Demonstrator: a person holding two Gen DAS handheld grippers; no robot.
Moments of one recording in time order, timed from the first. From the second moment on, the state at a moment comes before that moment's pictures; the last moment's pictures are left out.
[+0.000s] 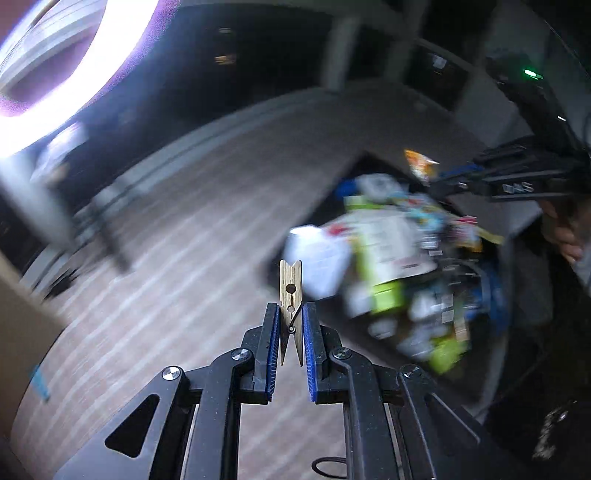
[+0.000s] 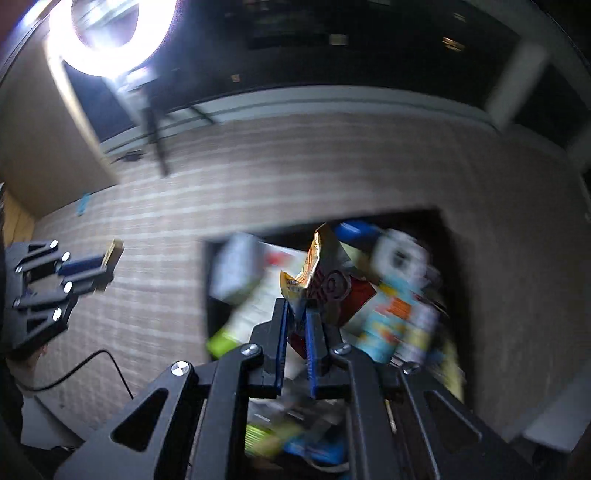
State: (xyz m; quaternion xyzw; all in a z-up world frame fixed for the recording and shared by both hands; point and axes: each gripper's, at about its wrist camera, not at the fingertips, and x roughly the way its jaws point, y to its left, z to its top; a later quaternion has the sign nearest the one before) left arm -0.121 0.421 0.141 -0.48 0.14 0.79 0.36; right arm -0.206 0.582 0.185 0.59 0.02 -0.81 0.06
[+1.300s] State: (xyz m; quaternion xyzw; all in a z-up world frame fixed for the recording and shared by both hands) left arm -0.100 0.545 0.146 -0.49 0.17 0.77 0.38; right arm -0.144 0.688 0.165 0.59 -0.06 -0.80 -0.02
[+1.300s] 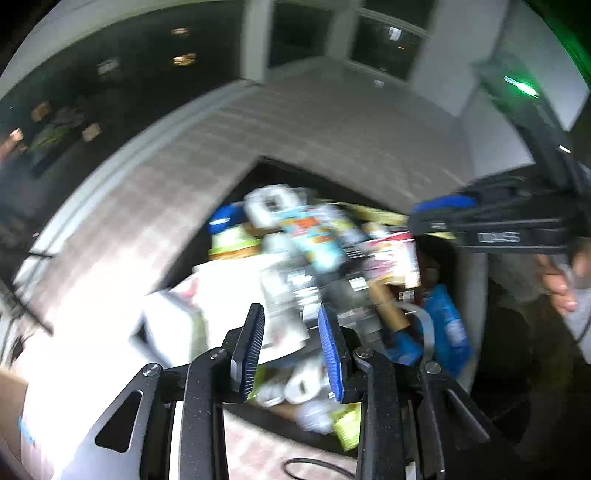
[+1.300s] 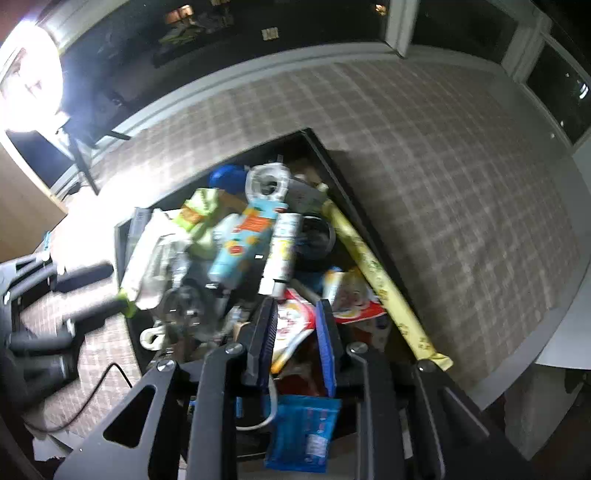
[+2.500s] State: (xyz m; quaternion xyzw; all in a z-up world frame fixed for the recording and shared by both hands) left arm -0.281 0.048 0.017 -0.58 -0.06 0.81 -0.08; right arm -0.114 0.519 0.140 0.59 0.00 -0.80 0.03
